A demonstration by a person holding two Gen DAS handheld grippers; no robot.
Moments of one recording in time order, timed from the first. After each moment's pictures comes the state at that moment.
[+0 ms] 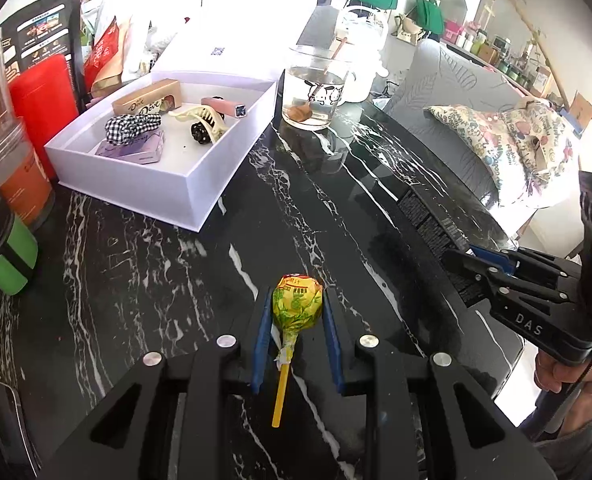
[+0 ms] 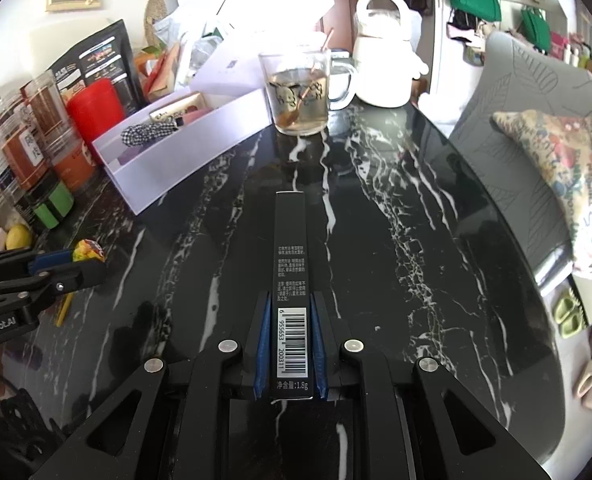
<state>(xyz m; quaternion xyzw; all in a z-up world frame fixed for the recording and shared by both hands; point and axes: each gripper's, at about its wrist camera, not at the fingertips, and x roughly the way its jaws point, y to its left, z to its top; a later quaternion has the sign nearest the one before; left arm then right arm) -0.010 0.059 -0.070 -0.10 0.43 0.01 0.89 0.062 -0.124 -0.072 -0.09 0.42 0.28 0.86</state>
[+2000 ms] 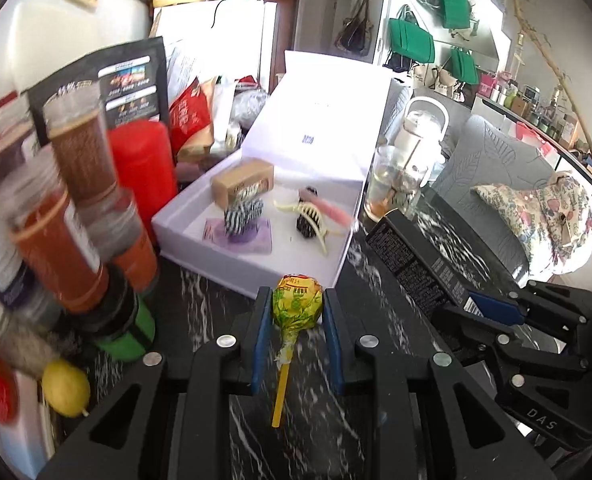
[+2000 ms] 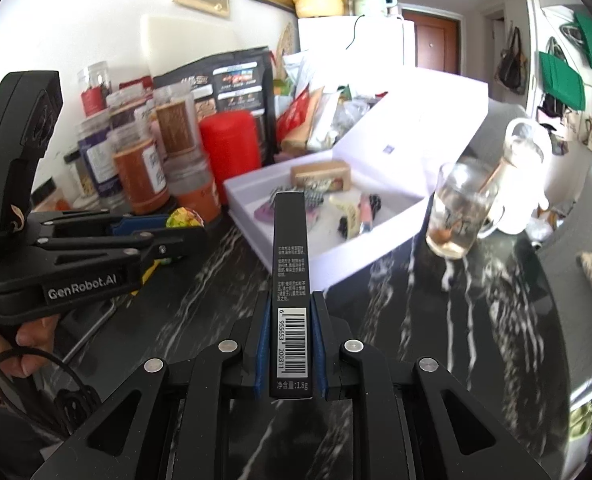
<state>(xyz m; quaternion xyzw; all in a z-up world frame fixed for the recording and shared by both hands) -0.020 0.148 0.003 -0.10 0.35 0.09 0.93 0.028 0.002 0.002 -0.13 0.32 0.42 0.84</state>
